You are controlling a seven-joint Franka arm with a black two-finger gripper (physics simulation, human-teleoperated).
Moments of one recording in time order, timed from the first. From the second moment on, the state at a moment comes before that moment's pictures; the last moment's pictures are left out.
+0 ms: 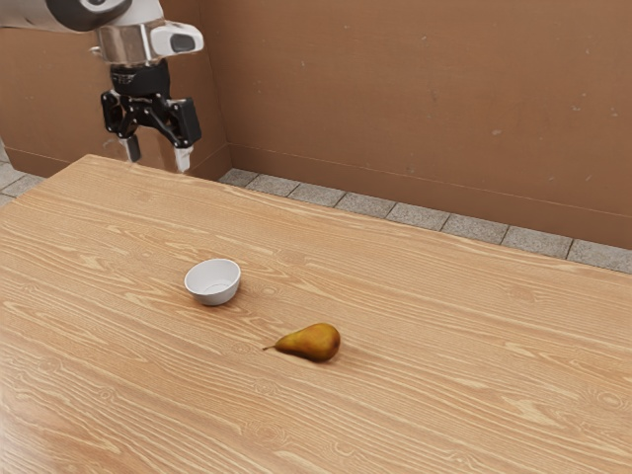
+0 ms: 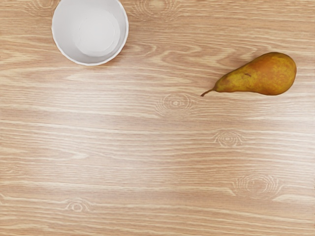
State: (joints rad) arm -0.05 -0.02 0.05 -1.53 0.01 1.43 -0.05
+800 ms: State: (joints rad) arm -0.07 0.16 -0.17 -1.70 0.04 1.78 0.00
